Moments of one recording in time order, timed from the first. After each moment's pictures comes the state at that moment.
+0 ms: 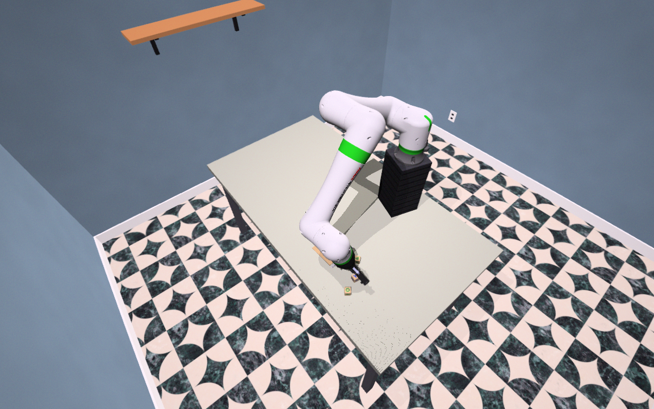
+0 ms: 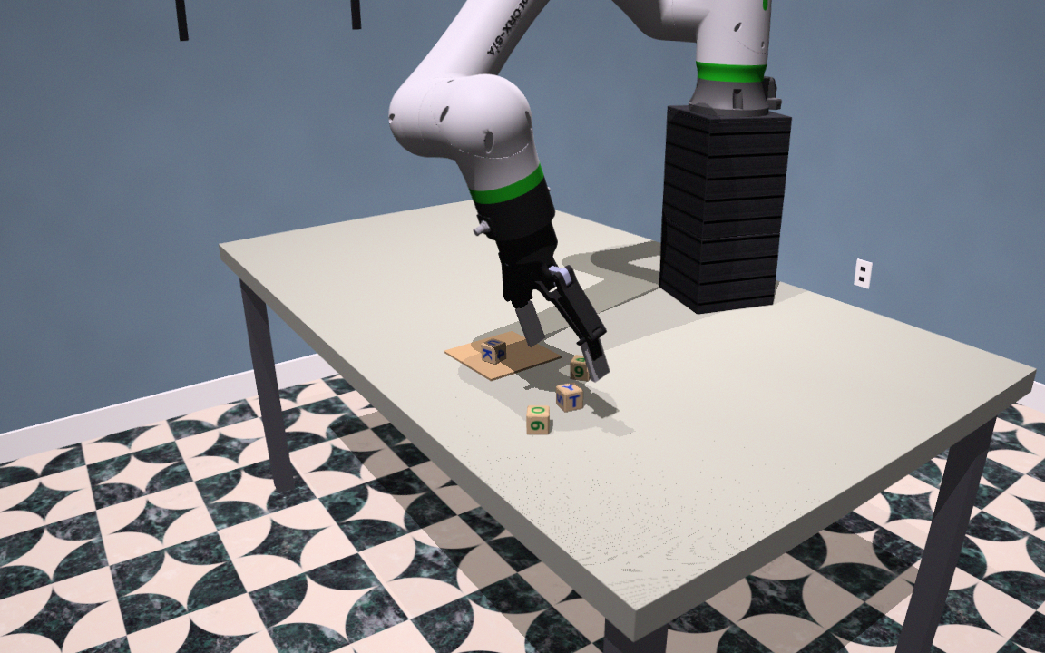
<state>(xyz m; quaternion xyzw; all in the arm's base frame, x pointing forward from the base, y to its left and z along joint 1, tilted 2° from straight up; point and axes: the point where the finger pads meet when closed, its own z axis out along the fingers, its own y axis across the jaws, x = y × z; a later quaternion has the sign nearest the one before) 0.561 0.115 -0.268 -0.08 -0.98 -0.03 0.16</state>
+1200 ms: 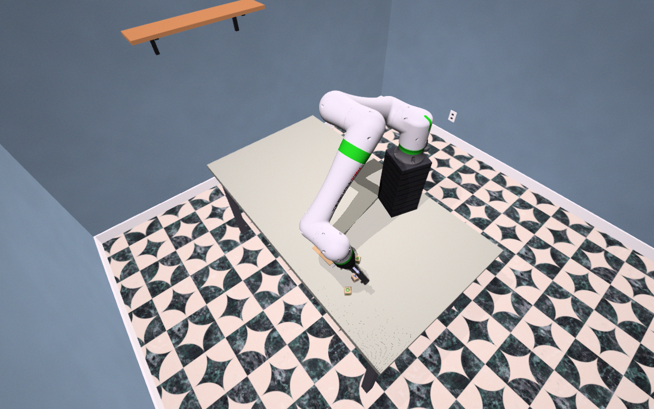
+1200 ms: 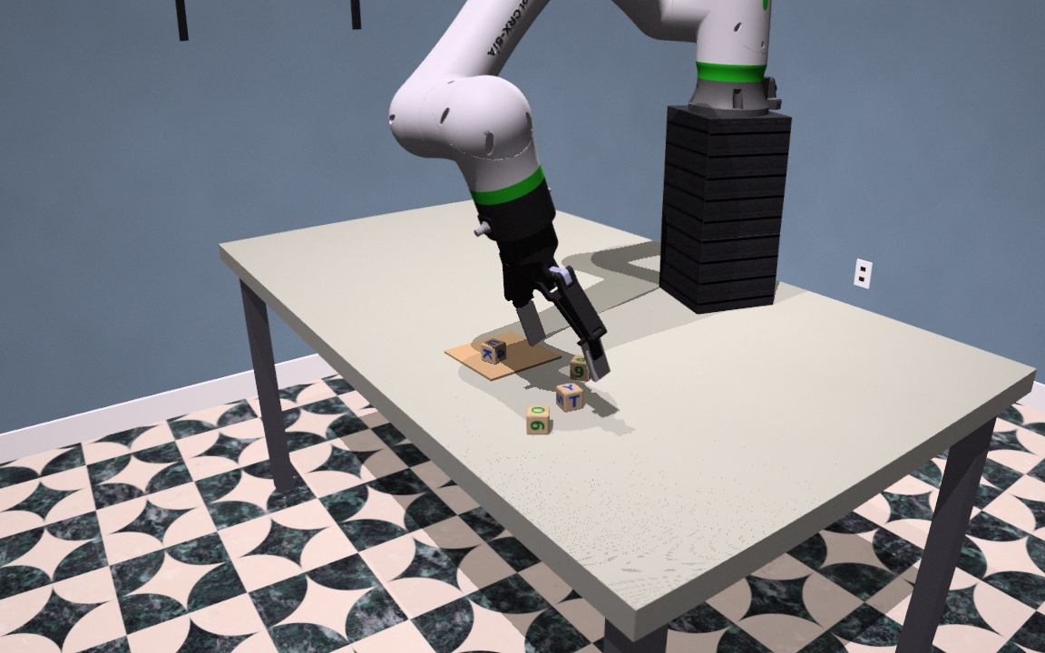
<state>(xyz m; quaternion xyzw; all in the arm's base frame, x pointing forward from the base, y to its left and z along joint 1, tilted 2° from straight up) 0.557 0.114 -0.269 -0.08 -0.98 -0.03 0.17</state>
